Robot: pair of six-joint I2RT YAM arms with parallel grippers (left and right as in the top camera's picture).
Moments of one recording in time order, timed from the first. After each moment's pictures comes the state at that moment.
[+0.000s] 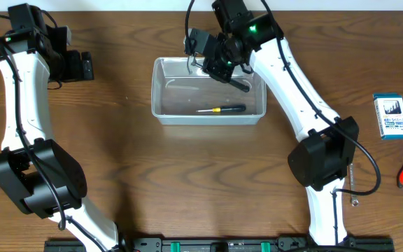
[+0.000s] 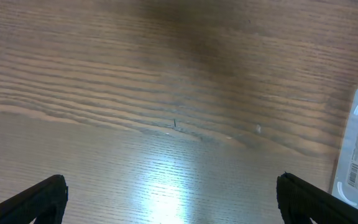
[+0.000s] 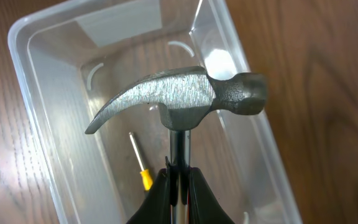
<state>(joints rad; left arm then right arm) 0.28 1.93 1.81 -1.08 0.07 0.15 0.48 2.21 2.21 -1.14 -0.31 -0.69</state>
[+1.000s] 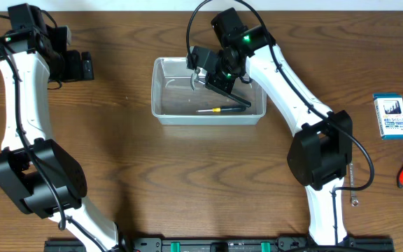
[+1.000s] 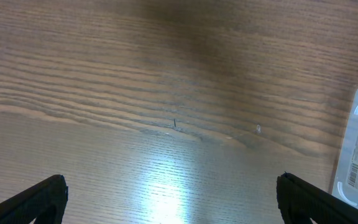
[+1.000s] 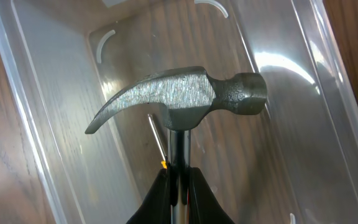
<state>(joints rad) 0.28 1.93 1.81 -1.08 0.07 0.15 0.48 2.22 2.07 -1.11 -0.32 -0.68</state>
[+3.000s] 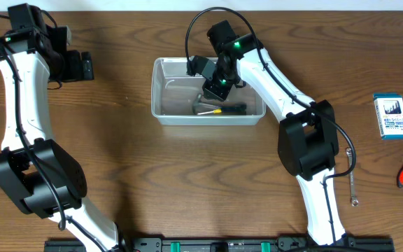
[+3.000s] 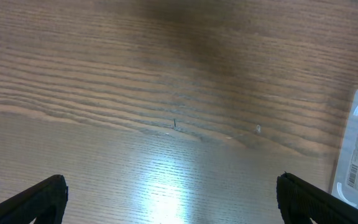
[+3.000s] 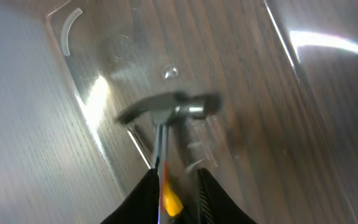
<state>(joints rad) 0.28 1.93 1.81 -1.08 0.07 0.15 0.48 2.34 2.06 -1.07 -0.33 -0.59</state>
